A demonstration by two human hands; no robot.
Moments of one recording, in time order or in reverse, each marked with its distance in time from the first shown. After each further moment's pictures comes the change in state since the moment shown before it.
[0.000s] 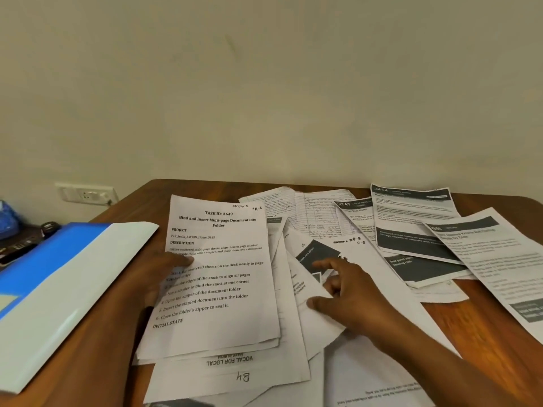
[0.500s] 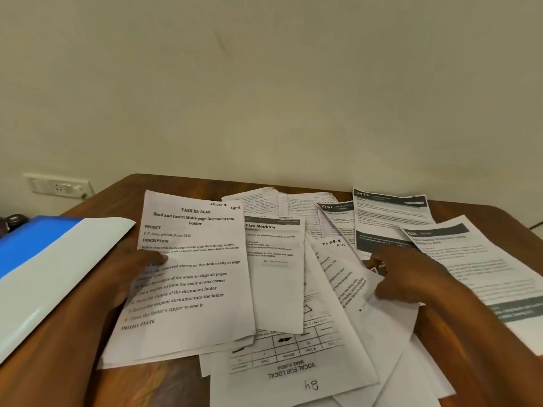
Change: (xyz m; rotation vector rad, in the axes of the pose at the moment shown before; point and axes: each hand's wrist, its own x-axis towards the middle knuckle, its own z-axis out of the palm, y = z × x) left_hand 0.009 -0.006 -0.006 0.063 0.058 0.070; right_hand 0.014 0.019 -0.116 -0.814 -0.058 0.197
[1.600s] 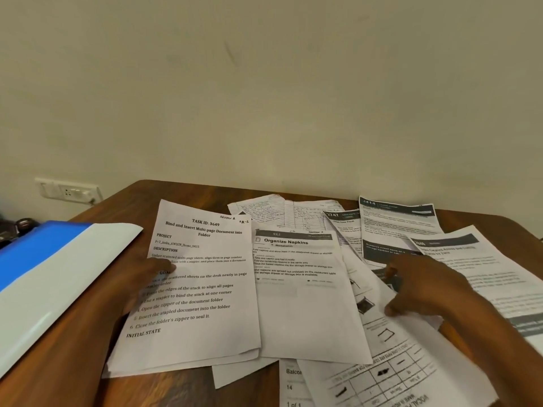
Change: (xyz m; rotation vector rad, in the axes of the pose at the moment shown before) left_hand 0.005 -0.004 0.002 0.017 -0.024 -0.003; right_hand -0.009 0.002 -0.004 -0.045 0.015 0.075
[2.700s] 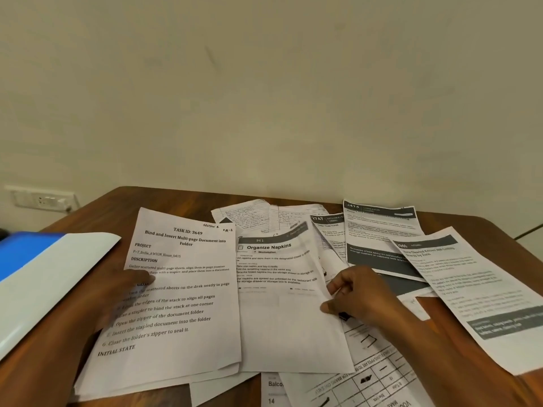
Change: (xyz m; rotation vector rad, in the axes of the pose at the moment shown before) left_hand -0.002 0.002 0.003 0.030 0.029 -0.023; right_hand 0.022 -0.037 0.044 0.755 -0.033 -0.031
